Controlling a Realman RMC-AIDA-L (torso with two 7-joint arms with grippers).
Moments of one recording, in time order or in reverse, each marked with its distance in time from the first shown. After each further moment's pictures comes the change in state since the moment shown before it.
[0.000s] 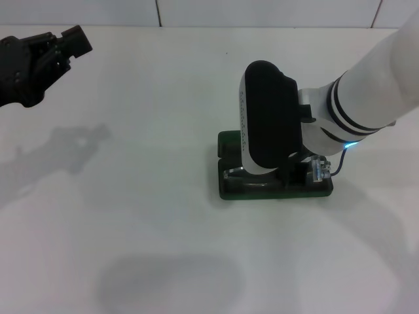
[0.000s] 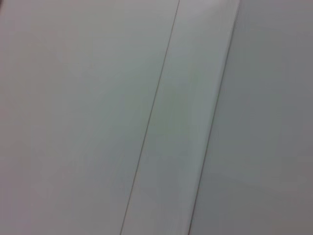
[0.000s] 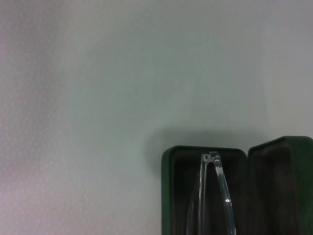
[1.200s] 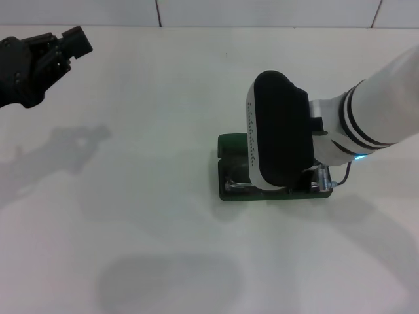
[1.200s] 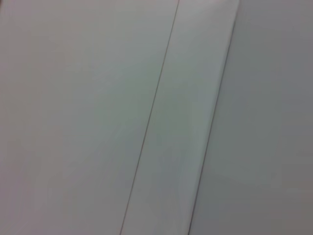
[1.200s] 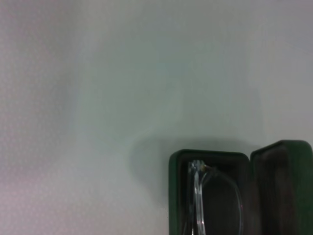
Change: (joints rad) left arm 0.001 0.000 0.000 0.001 0.002 0.000 0.000; right arm -0.100 0.000 -0.023 -0.148 -0.052 -0.021 0.003
